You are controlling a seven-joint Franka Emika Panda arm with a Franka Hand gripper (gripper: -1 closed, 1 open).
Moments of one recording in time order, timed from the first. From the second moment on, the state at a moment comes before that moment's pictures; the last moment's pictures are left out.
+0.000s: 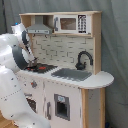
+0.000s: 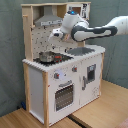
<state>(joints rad) -1.54 -0.43 2.07 -1.46 0.10 2.01 -1.07</state>
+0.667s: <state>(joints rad) -1.67 -0.47 2.20 -1.38 0.10 2.00 -1.07</state>
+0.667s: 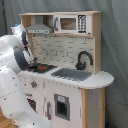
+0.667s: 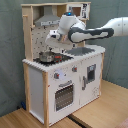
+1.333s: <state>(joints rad) -1.81 -0.53 2.33 -1.26 0.11 1.96 -1.06</state>
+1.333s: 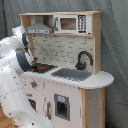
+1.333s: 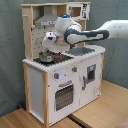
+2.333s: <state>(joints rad) -1.91 -0.59 2.43 -1.19 0.15 1.86 -1.06</state>
